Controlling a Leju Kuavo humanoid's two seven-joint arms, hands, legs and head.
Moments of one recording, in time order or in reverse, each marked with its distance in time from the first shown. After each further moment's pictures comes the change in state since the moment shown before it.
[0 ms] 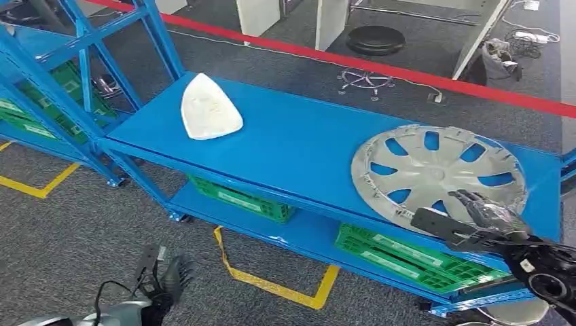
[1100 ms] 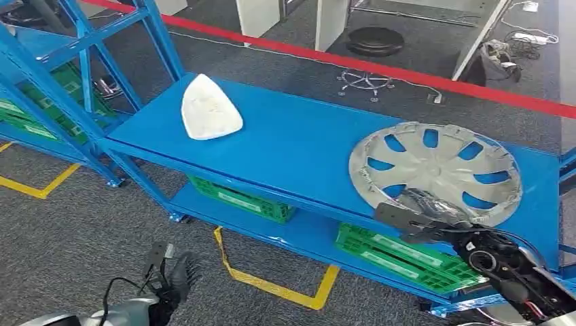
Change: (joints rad) left arm -0.015 -0.021 0.000 0.000 -0.007 0.006 0.004; right arm -0.095 0.288 0.058 0.420 0.009 -0.062 -0.256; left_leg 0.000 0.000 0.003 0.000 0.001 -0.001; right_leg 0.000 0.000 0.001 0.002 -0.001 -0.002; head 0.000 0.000
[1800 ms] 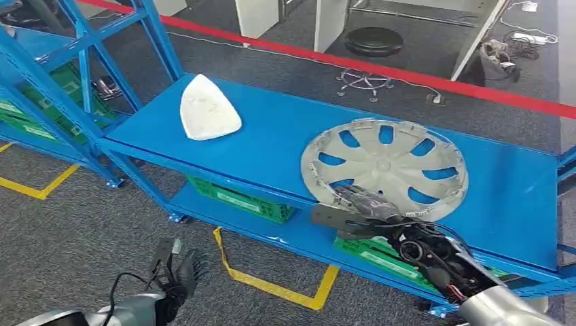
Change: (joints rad) left arm -0.027 -0.018 0.000 0.000 -0.015 0.002 0.018; right arm -0.063 0.284 0.059 0.263 0.044 -0.048 -0.165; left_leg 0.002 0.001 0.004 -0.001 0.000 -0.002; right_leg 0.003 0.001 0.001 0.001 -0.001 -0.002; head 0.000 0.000
